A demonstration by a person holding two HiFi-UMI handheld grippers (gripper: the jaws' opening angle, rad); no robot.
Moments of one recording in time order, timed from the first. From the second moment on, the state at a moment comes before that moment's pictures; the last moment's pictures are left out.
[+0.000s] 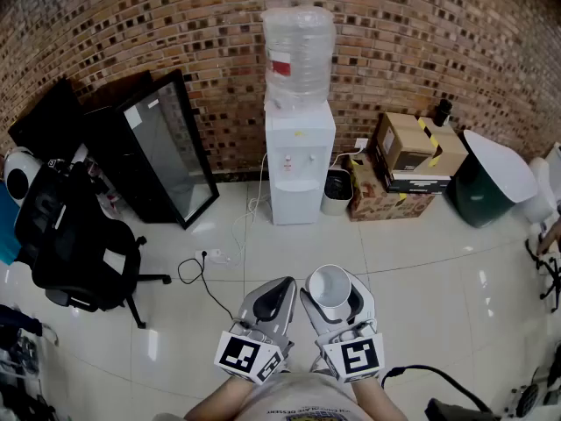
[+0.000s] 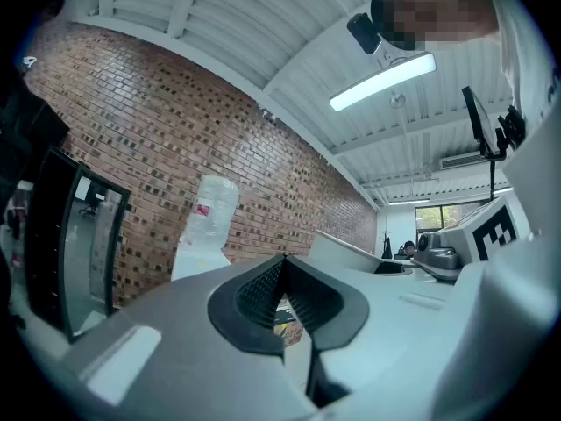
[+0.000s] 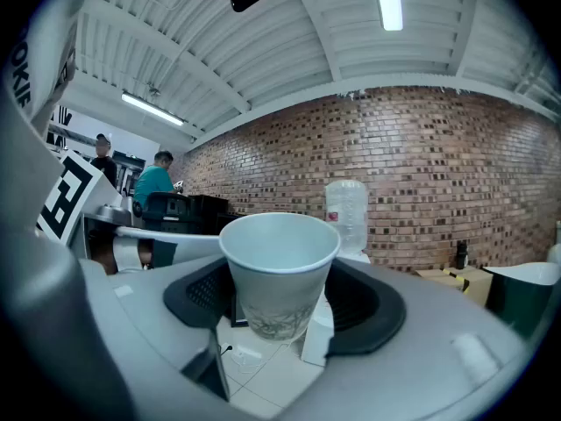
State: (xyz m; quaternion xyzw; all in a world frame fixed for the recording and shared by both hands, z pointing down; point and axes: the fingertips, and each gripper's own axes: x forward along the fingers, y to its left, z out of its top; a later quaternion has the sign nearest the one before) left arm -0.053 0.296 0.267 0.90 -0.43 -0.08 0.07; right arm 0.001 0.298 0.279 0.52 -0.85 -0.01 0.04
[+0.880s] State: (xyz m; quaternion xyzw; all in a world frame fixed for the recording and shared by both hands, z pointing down) left arm -0.080 0.266 0.280 0.90 -0.42 -0.08 0.07; right arm -0.022 0.269 0.290 0.53 -0.85 -0.02 0.05
